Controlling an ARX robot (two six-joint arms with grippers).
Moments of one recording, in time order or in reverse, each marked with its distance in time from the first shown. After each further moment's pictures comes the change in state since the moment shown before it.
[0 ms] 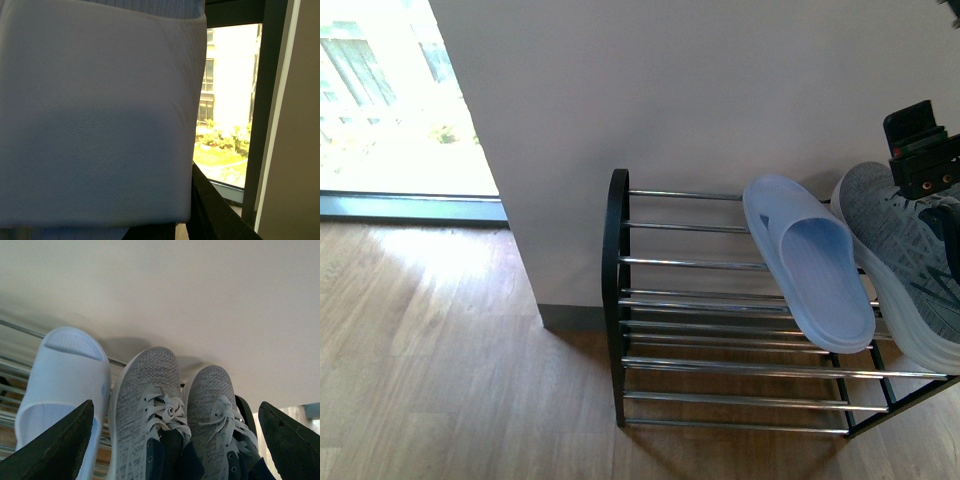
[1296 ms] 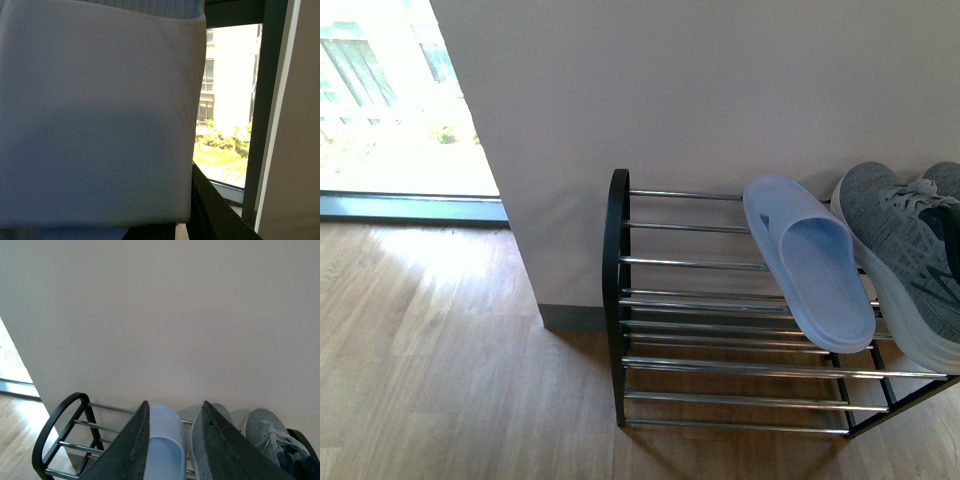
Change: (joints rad) left arm 0.000 0.000 0.000 0.000 0.000 0.000; right arm -0.007 -0.809 -0.586 0.241 -0.275 0.344
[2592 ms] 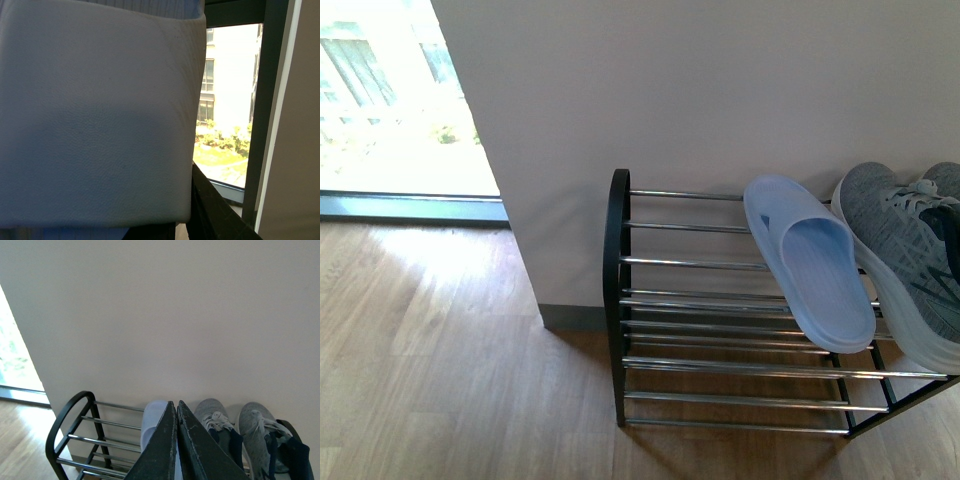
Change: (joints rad) left arm 0.000 0.000 0.000 0.000 0.000 0.000; right arm 0.000 -0.641 -0.076 -0.530 0.000 0.007
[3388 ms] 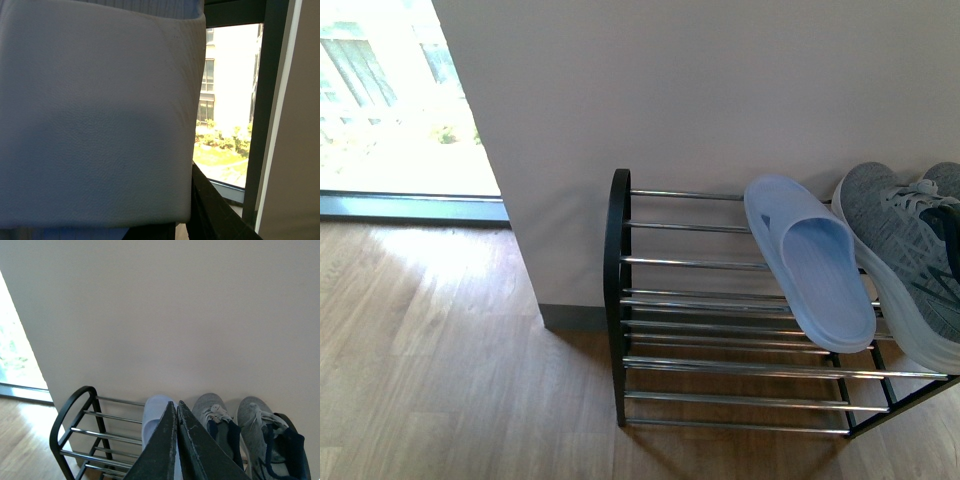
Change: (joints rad) left arm 0.000 0.000 0.000 0.000 0.000 0.000; right arm 0.000 -0.245 0.000 -0.249 0.001 0.000
